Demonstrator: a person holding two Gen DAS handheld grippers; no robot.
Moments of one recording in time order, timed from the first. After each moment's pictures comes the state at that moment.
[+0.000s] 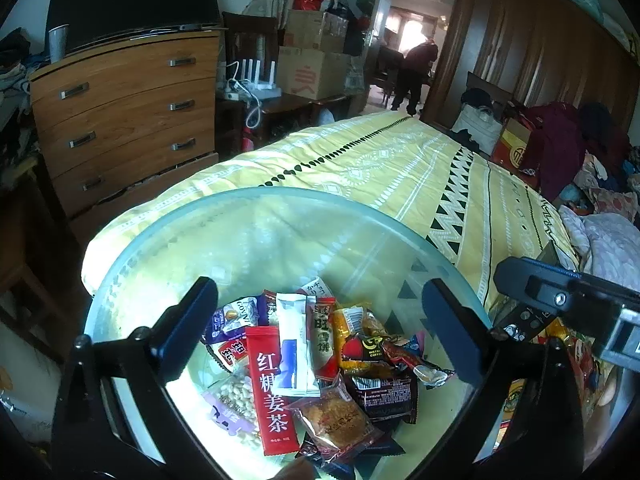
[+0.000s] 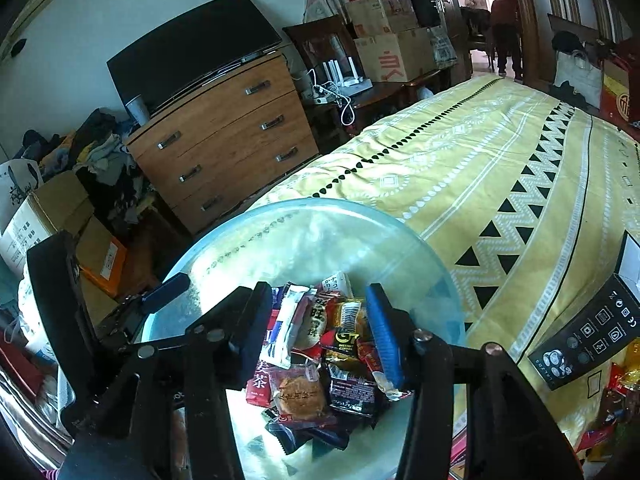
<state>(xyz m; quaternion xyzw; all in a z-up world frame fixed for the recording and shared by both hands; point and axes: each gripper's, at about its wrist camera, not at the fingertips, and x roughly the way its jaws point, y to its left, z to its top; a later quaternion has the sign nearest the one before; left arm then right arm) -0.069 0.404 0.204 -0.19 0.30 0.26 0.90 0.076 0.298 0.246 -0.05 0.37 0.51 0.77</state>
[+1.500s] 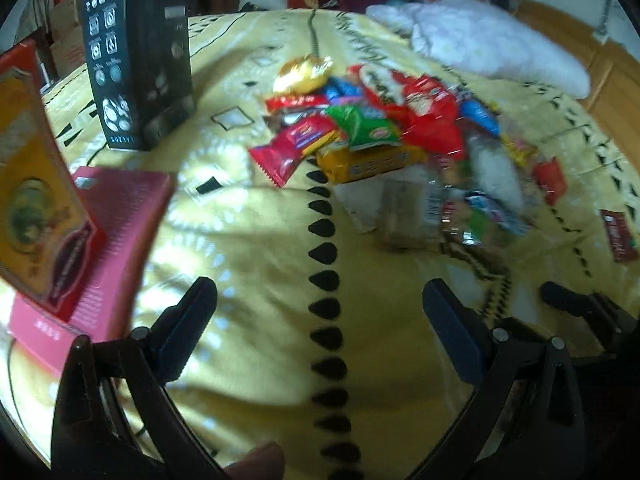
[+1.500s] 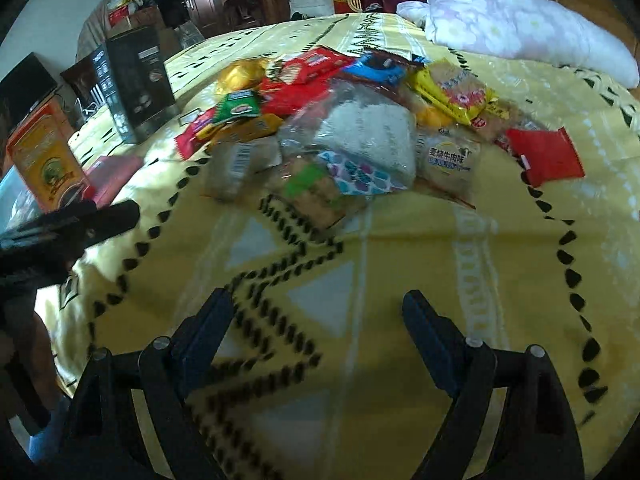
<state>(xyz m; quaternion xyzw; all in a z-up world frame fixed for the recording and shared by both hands) 0.024 -0.006 0.036 -0.04 0.46 -0.02 0.89 0.052 -0.216 -0.003 0.02 0.44 0.17 0.88</state>
